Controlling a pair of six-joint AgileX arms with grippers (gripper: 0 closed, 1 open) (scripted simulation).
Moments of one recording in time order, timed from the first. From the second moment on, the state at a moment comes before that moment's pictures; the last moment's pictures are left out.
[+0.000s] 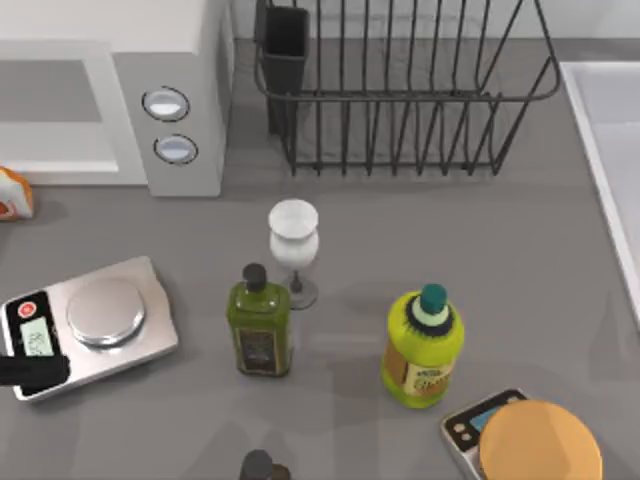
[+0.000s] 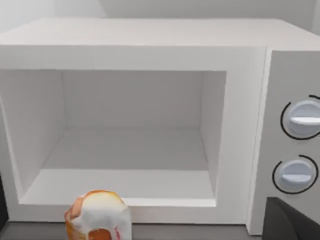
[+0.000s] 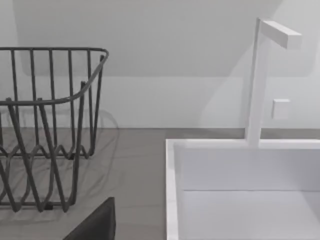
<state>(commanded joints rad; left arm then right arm) -0.30 0.04 -0.02 0.06 -0.29 0.00 0.00 0.00 0.00 0.00 0.00 0.00</state>
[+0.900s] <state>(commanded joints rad) -0.30 0.25 0.01 0.20 -0.31 0.03 0.00 0.00 0.00 0.00 0.00 0.00</state>
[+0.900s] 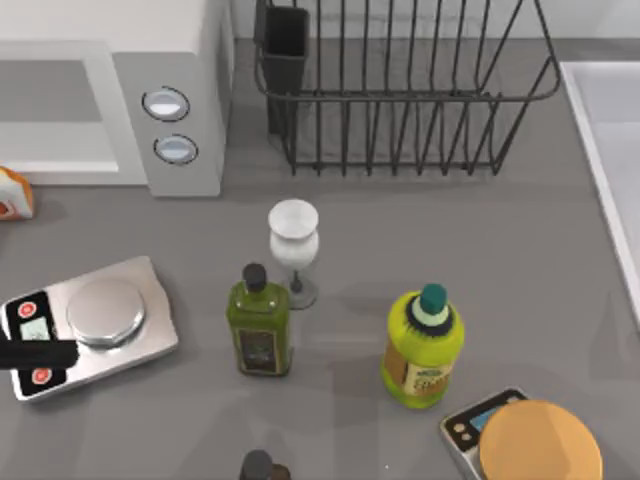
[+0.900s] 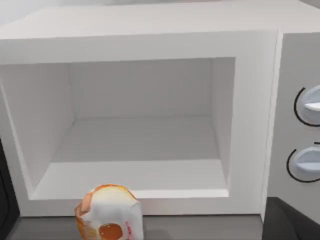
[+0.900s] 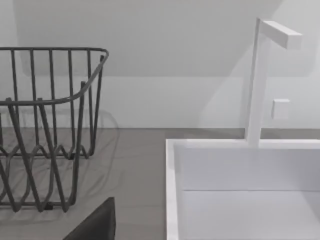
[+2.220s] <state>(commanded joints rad) 0.73 1.44 1.11 -0.53 0.42 0.74 0.00 0.00 0.00 0.00 0.00 0.00</state>
